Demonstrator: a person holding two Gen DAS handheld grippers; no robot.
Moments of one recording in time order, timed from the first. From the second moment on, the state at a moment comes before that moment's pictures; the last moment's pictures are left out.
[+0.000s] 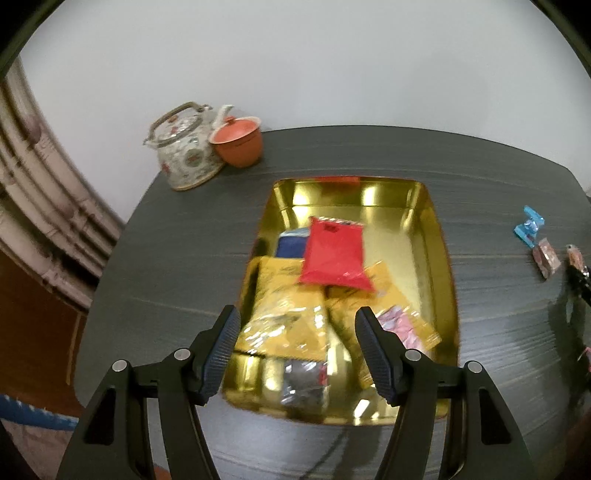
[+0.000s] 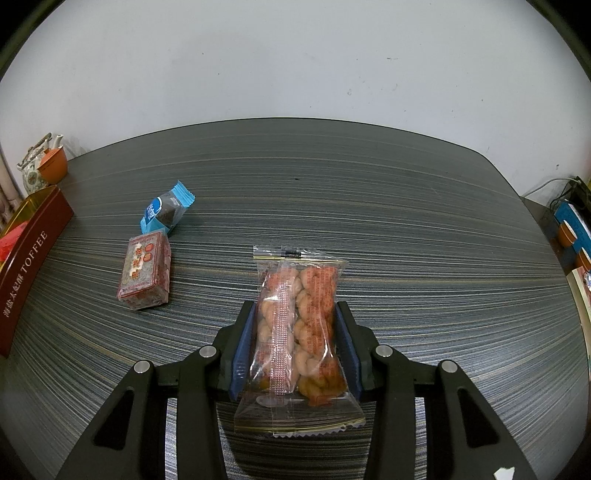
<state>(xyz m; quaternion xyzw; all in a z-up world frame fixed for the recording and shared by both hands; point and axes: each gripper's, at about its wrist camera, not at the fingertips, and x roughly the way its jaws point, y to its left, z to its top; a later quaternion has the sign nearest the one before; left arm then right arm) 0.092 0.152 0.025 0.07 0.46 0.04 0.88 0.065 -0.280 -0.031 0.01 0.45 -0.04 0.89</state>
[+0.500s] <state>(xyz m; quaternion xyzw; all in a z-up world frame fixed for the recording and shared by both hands) 0.060 0.208 0.013 0.04 0.45 0.09 0.89 0.065 -0.280 -0.032 0.01 0.45 -0.04 0.89</state>
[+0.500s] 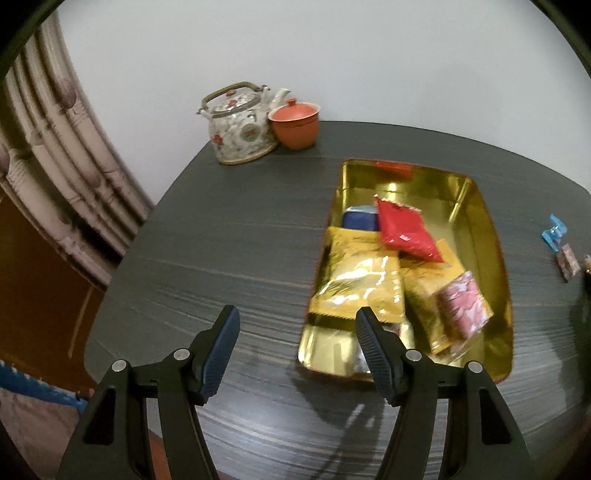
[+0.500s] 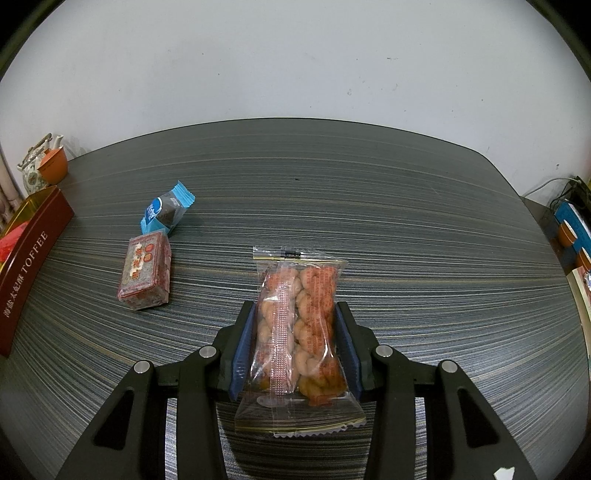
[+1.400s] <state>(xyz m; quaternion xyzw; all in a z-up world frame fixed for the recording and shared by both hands) 0.050 0.240 0.009 0.00 0.45 0.10 0.89 0.068 -0.161 0.010 -0.02 0.43 0.02 0.90</state>
